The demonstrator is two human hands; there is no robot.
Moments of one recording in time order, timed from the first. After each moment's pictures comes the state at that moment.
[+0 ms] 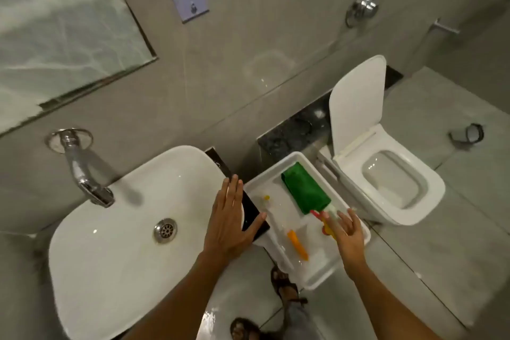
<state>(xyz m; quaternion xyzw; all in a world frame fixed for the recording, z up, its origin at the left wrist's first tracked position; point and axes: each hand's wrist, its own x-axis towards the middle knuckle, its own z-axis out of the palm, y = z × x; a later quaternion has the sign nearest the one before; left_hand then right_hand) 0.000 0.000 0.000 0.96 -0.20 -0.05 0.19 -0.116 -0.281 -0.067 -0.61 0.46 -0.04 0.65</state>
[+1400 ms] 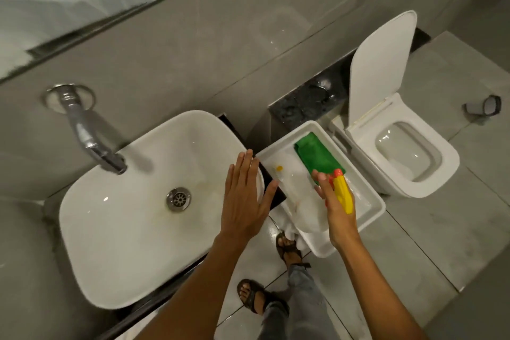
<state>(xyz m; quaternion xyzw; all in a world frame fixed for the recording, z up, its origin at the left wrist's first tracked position) -0.012 0.007 -0.002 0.95 -0.17 -0.02 0.25 -0.082 -0.197 -0.010 -0.62 0.29 -0.10 0.73</state>
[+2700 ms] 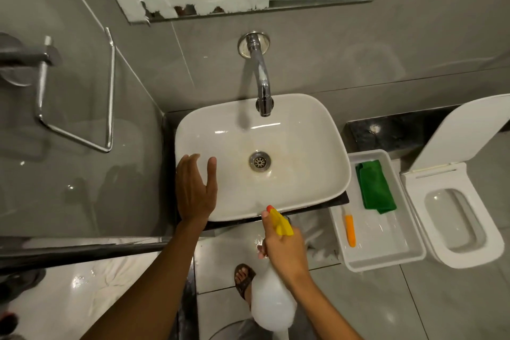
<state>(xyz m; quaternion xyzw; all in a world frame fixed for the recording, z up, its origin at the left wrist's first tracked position) -0.078 0.281 -0.002 0.90 0.23 0.14 0.34 -0.158 0.072 0.059 -0.75 0.21 0.20 0.59</state>
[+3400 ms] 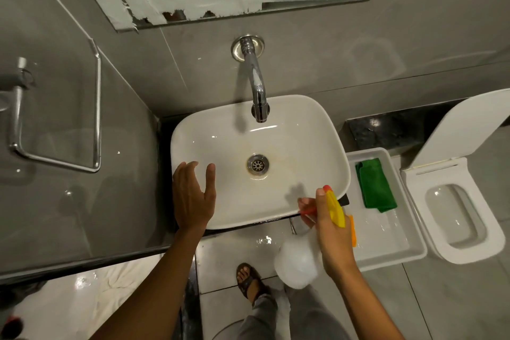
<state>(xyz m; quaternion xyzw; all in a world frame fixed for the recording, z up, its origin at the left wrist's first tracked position) -0.074 0.280 0.001 0.91 0.23 0.12 0.31 -0.110 0.004 0.071 -0.71 0.27 0.07 0.65</state>
